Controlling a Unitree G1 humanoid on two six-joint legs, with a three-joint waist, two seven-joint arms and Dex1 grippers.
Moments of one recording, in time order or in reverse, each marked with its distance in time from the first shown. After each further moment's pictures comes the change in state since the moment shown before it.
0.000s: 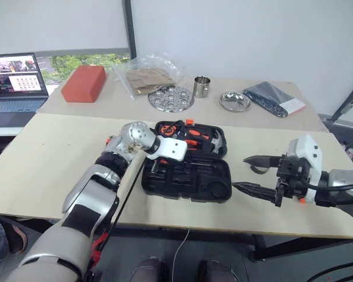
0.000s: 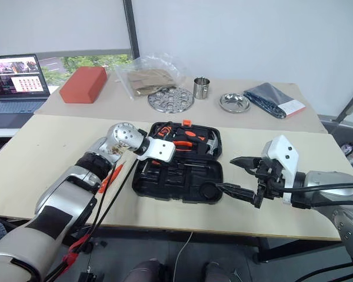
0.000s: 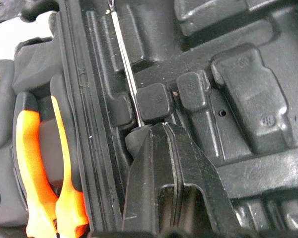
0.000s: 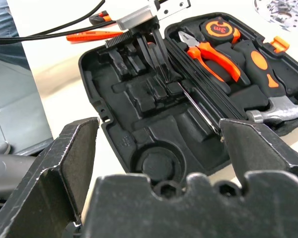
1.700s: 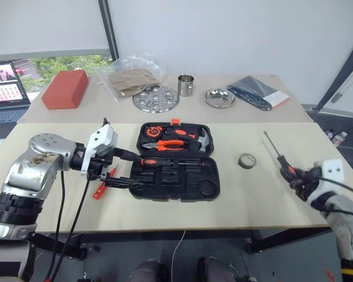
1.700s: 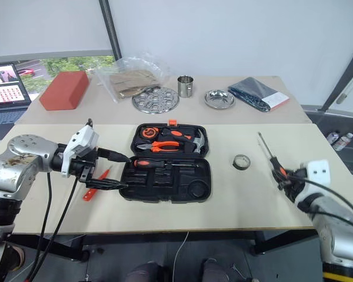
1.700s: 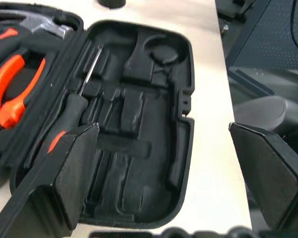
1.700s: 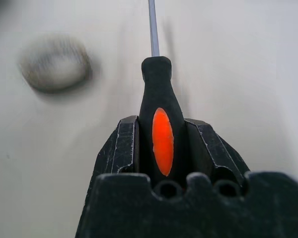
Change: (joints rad) left arm 0.598 0.585 0.370 -1.054 -0.690 0.912 -0.179; right arm -0.008 0.295 -0.082 0.428 -0.324 -0.303 -0.198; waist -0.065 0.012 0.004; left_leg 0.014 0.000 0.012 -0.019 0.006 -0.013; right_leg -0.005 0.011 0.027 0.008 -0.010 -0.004
